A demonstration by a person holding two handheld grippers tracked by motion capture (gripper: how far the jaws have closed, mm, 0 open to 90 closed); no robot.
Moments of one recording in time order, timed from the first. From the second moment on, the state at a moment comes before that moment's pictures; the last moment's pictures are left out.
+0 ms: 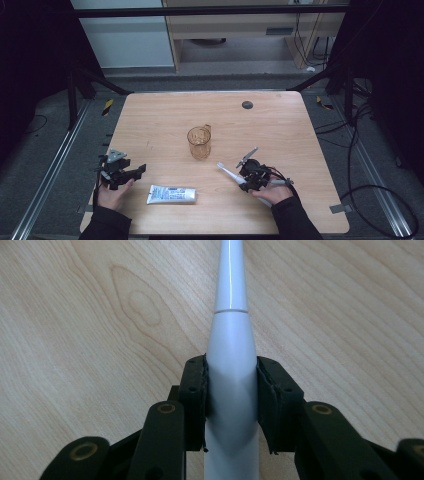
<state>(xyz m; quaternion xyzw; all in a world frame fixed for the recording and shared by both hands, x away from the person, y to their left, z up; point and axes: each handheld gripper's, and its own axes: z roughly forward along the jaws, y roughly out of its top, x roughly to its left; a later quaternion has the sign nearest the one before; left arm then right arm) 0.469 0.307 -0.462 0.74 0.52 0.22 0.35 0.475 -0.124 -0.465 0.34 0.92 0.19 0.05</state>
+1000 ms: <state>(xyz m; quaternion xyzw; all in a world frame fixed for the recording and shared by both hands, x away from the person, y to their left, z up) 0.470 0.306 -0.461 0.74 0.52 0.22 0.35 0.467 -0.146 -0.416 0.36 0.87 0.33 0.11</state>
